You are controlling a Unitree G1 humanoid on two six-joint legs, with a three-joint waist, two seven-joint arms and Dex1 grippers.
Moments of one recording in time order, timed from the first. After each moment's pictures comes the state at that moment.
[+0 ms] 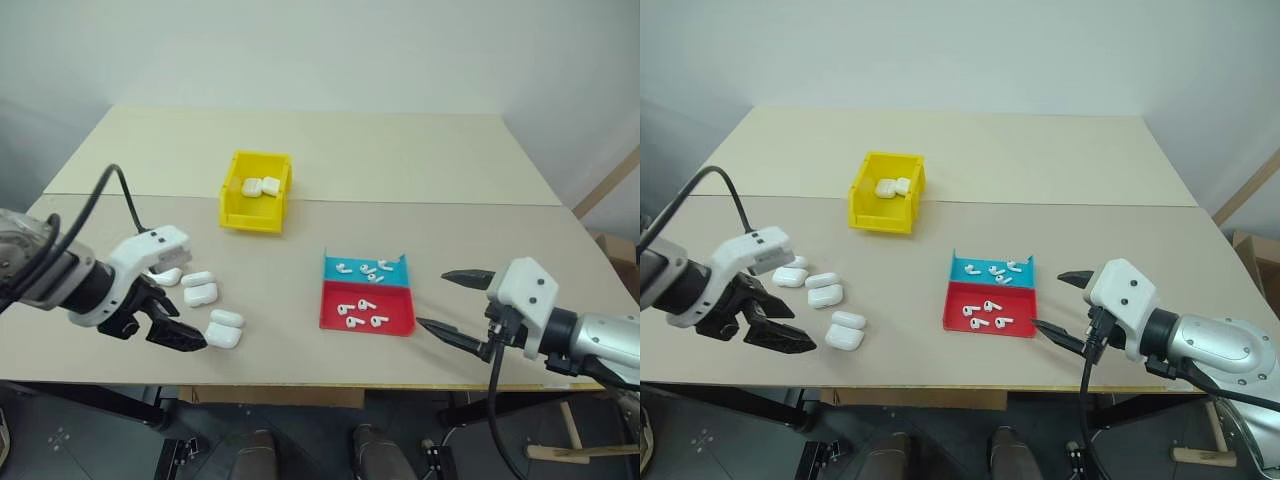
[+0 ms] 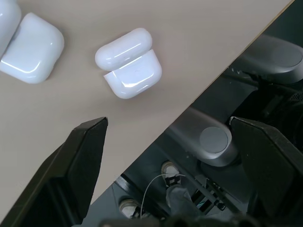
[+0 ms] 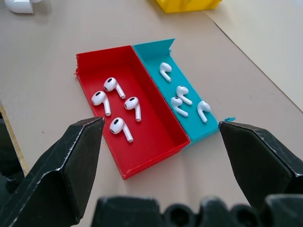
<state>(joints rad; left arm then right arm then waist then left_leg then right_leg) -0.88 1.45 -0.36 -0.36 -1.21 1.61 -0.66 0.05 -0.91 -0.29 -0.71 0.52 0.60 0.76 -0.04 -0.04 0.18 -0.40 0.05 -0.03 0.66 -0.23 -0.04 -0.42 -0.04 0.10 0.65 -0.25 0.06</state>
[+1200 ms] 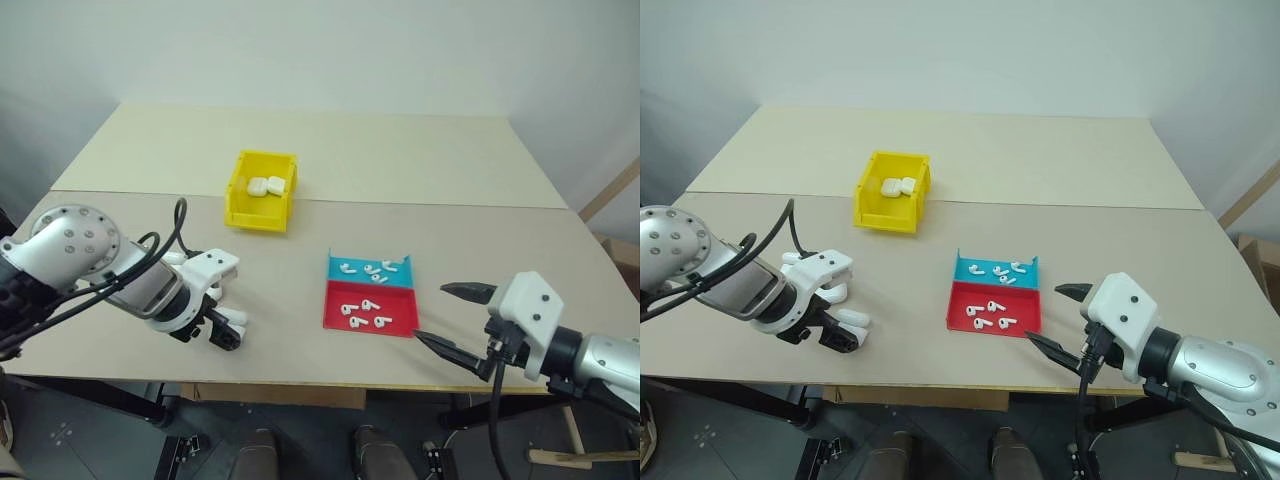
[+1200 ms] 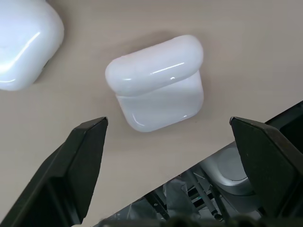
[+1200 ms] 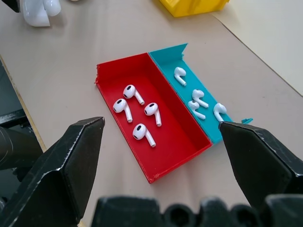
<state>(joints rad) -1.06 1.24 -0.77 -0.10 -1.96 1.48 0.40 0.15 -0.89 -0.37 -0.87 0.61 0.71 0.68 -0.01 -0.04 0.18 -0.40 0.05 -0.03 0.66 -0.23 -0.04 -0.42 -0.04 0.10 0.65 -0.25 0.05</state>
